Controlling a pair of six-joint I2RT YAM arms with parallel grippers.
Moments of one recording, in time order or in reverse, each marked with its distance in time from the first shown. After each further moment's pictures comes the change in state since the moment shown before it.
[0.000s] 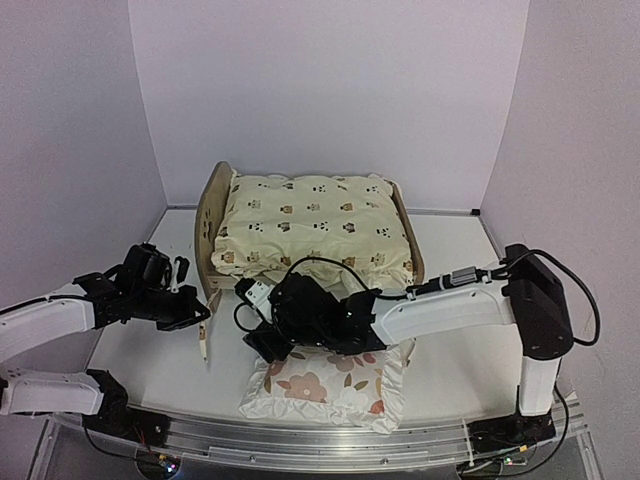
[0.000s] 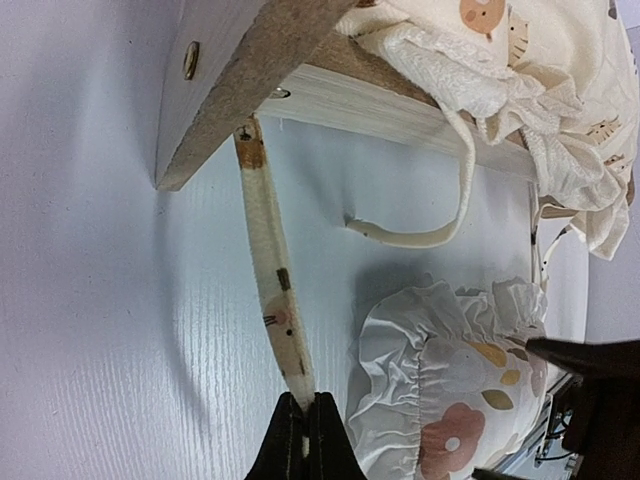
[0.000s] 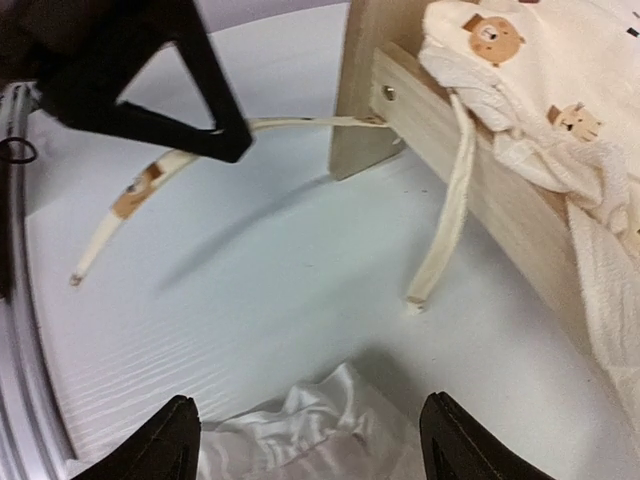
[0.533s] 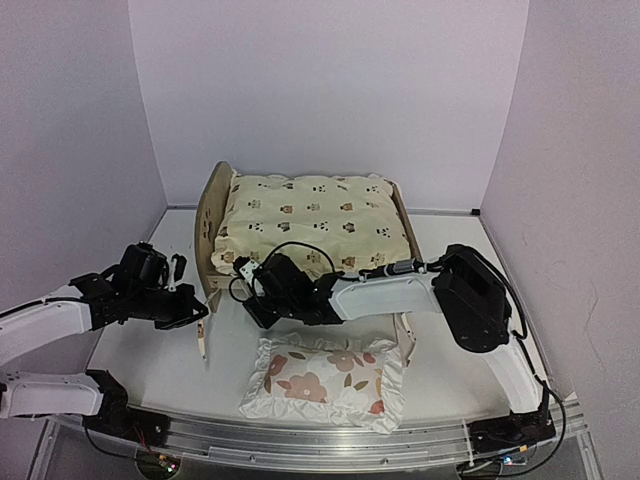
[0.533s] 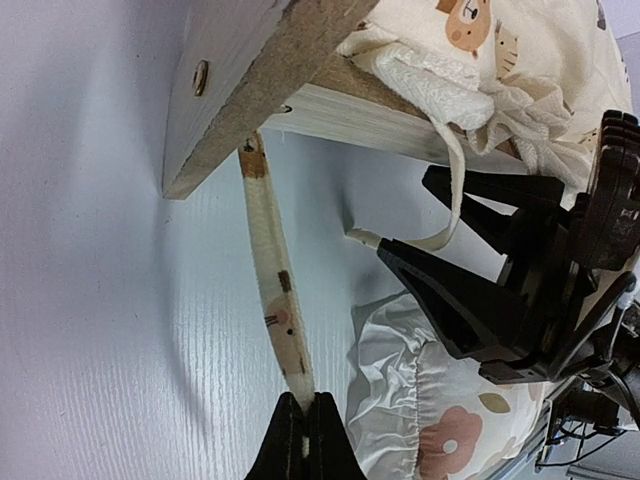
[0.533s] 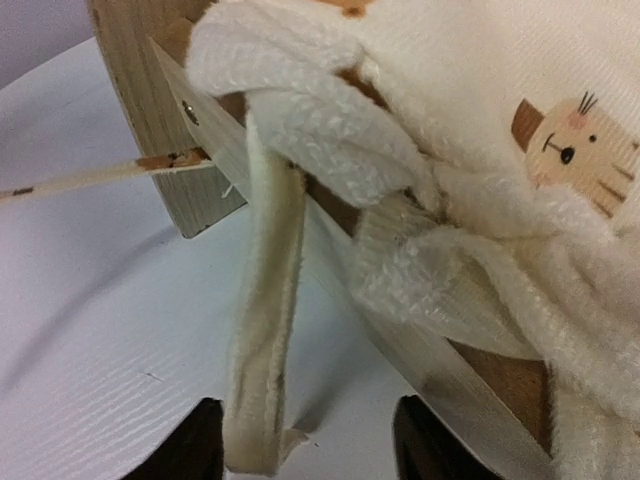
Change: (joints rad) left arm 0.000 -0.027 0.000 -0.009 -0.019 -0.001; right arm -0.136 0.324 0.345 -0.036 0.038 -0.036
